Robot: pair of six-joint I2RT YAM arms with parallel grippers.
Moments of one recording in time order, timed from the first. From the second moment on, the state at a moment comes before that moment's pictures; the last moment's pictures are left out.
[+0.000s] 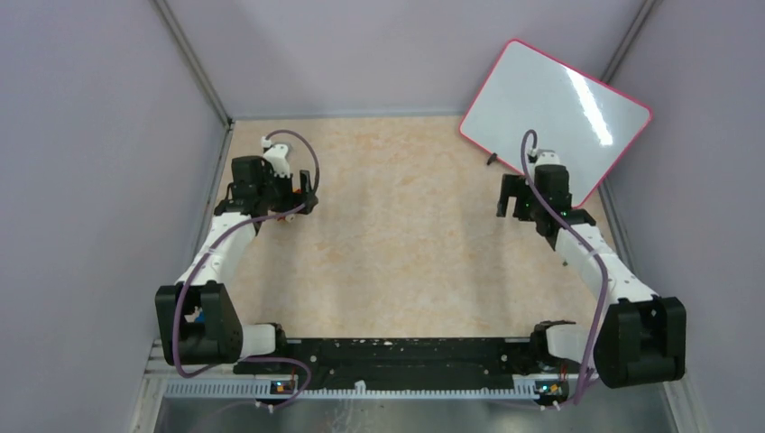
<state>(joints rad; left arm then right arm) 0.04 1.31 0.92 -0.29 0.36 0.07 0.11 1.16 0.78 -0.27 0.04 0.13</state>
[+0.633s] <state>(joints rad) 0.04 1.29 0.92 -0.24 0.32 -0.03 0.11 1.64 0.98 -0.17 0.45 0.42</state>
